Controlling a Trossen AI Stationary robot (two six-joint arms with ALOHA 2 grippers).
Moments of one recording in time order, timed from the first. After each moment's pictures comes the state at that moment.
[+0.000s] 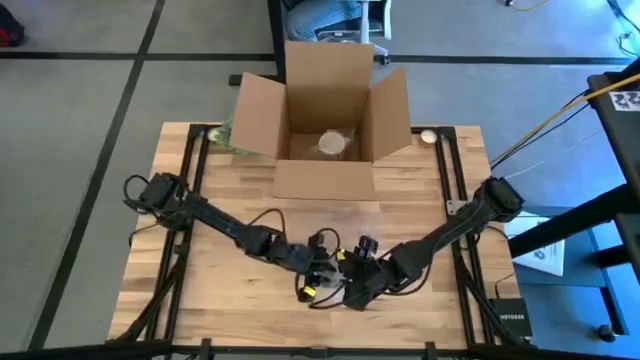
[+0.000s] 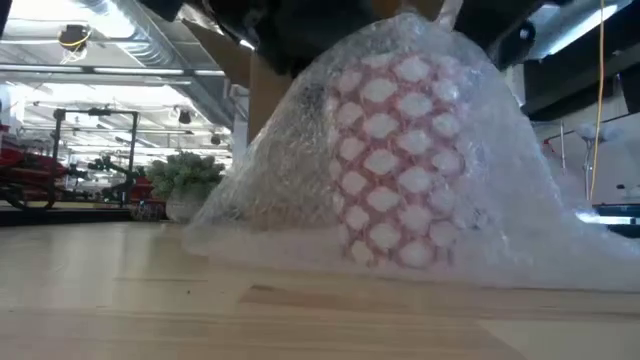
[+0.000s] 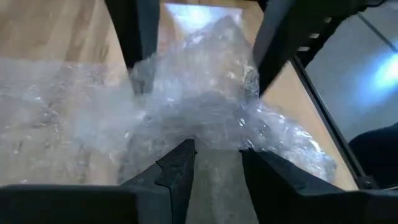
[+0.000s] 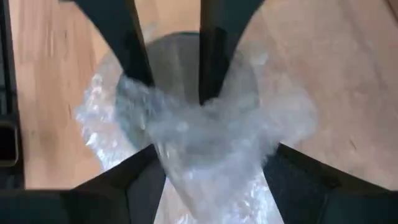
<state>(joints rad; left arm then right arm) -0.37 1.87 1.14 0.15 -0.13 -0.23 0.57 1.78 1.38 -0.75 0.34 0.78</state>
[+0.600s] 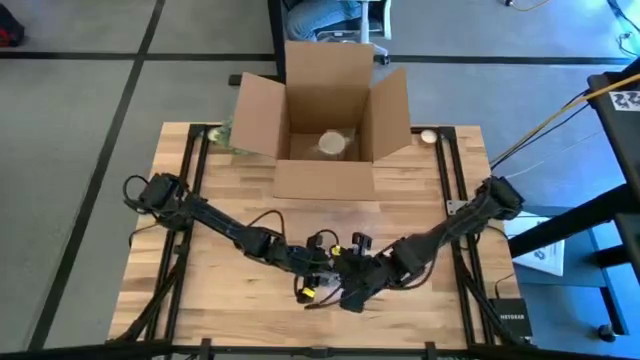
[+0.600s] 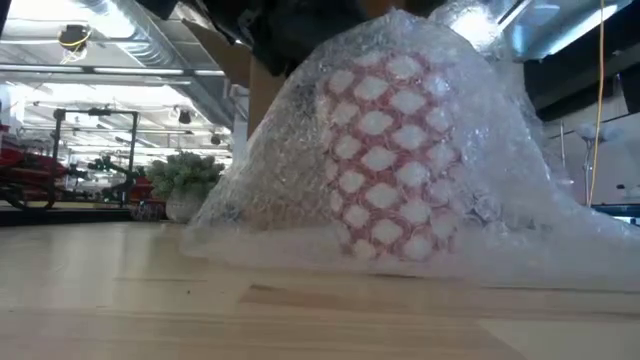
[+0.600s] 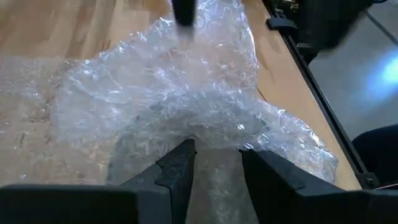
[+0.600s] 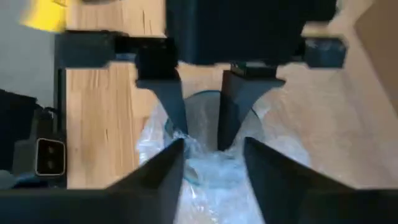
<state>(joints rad) -0.37 1.87 1.14 0.15 -0.14 -0.24 0.53 1.78 1.47 -0.72 0.34 0.66</state>
